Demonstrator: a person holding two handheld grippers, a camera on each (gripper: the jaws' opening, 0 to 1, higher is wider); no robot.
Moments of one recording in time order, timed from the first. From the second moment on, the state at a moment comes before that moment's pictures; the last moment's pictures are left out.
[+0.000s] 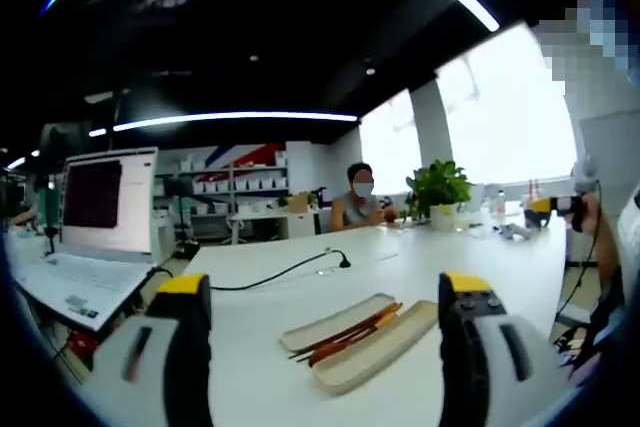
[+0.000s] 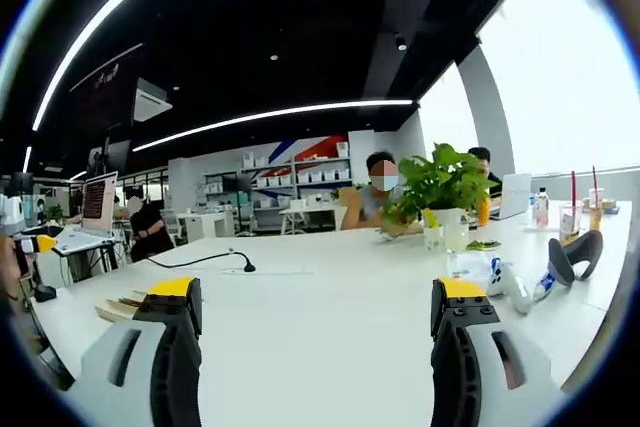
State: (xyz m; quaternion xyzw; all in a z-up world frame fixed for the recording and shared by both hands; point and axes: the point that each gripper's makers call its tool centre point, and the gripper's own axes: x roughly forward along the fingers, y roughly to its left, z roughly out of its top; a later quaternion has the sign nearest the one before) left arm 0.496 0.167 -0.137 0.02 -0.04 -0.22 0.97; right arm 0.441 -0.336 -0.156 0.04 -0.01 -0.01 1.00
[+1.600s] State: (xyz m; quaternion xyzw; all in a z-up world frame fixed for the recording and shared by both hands) left arm 0.501 0.157 -0.142 0.02 -0.05 -0.24 0.97; right arm 0.450 -0.329 -0.165 0.06 0.00 0.00 1.00
